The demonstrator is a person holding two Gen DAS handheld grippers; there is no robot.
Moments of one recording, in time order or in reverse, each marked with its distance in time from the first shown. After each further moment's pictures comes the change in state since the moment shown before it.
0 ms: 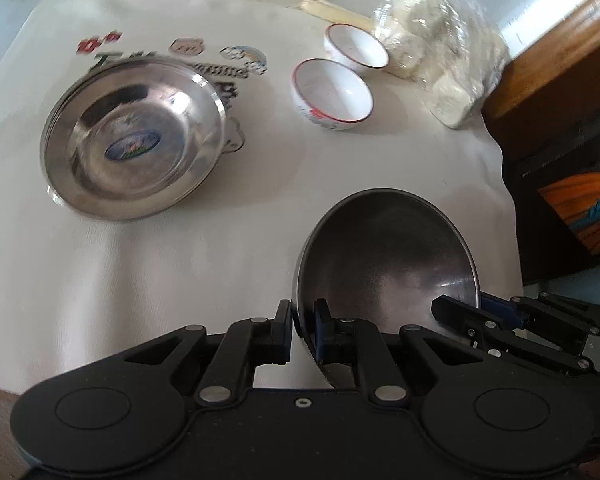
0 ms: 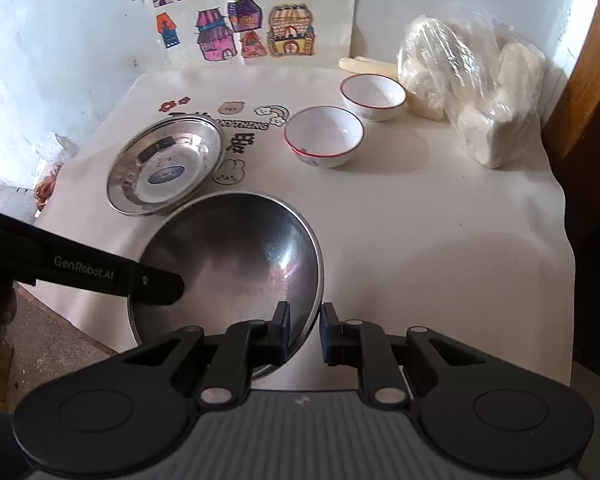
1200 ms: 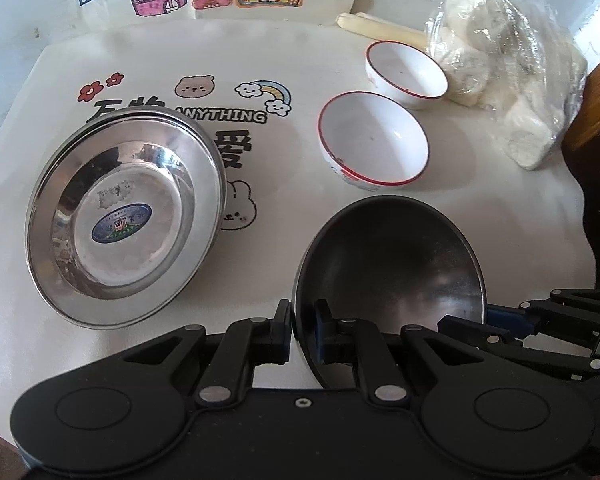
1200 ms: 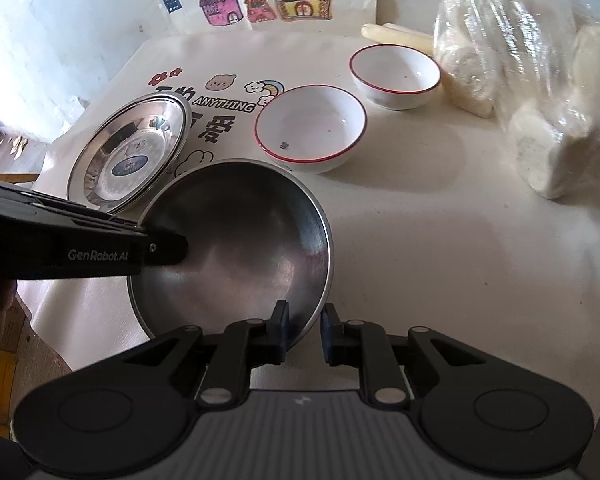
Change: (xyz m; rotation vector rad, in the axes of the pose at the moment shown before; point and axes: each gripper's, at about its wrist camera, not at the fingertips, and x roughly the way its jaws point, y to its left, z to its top) left arm 0.064 -0.027 0.066 -0.043 -0.052 0.238; right arm 0.091 -0.049 0.048 -0.131 0.105 0.140
